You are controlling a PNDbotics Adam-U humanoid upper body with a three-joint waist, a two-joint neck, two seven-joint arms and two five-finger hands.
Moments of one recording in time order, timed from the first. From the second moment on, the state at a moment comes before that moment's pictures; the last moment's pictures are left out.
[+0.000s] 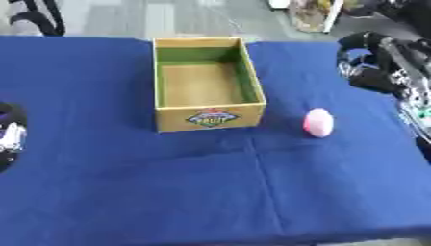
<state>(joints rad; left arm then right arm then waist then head) -0.25 0.22 -0.02 -1.78 0.07 -0.01 -0.03 -0.29 -0.70 -0.03 -1.49 -0.05 -0.11 -0.01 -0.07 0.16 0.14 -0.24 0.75</state>
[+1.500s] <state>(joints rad) -0.25 0.22 -0.02 -1.78 0.07 -0.02 -0.05 -0.28 -0.70 0.00 -1.46 0.35 -0.23 0.31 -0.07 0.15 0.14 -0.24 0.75</state>
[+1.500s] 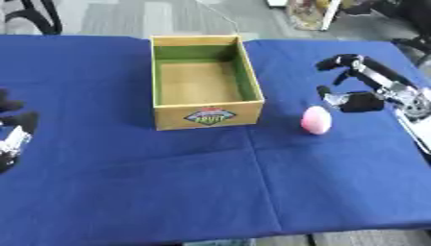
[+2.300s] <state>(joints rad) -0.25 0.22 -0.02 -1.78 0.07 -0.02 -0.05 -0.29 -0.70 0.04 -1.37 0.57 -0.27 0.37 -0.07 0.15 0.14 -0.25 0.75</state>
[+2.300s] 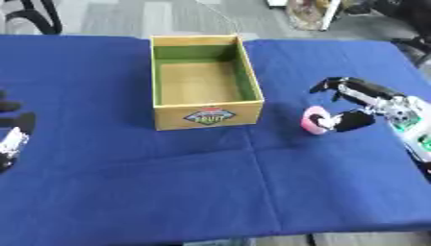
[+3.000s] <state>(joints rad) -0.25 0.22 -0.02 -1.78 0.07 -0.02 -0.05 -0.30 -0.68 0.05 -1.30 0.69 -0.27 0.35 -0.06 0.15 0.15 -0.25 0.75</state>
